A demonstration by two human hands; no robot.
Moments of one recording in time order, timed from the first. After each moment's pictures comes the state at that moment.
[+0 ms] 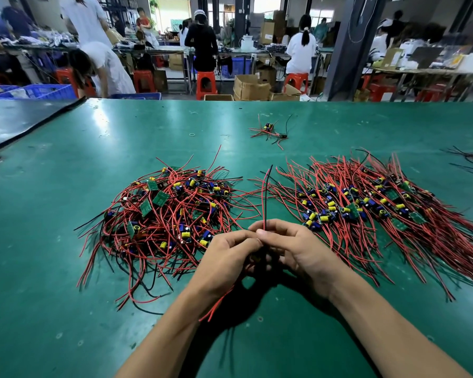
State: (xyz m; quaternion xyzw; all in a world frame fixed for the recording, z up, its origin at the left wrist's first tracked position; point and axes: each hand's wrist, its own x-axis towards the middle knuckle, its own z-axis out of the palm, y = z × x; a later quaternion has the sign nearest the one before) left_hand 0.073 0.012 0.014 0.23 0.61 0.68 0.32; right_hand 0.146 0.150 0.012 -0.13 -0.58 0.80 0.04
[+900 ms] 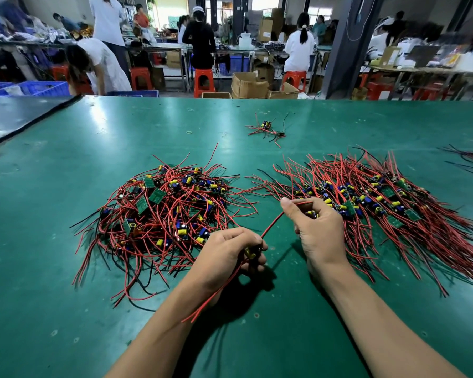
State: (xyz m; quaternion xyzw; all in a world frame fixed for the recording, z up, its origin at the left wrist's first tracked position) left_hand 0.076 0.012 0.022 0.20 0.60 0.69 0.36; right_hand 0.131 0.177 -0.003 -0.25 -0.66 0.56 0.43
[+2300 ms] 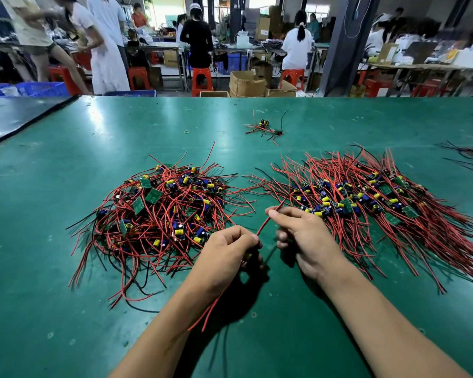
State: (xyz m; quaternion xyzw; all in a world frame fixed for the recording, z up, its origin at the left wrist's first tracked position) left_hand 0.073 0.017 0.008 0.23 0.67 0.65 0.29; right_hand 0.132 0.162 0.008 -0.25 -0.53 0.79 0.20
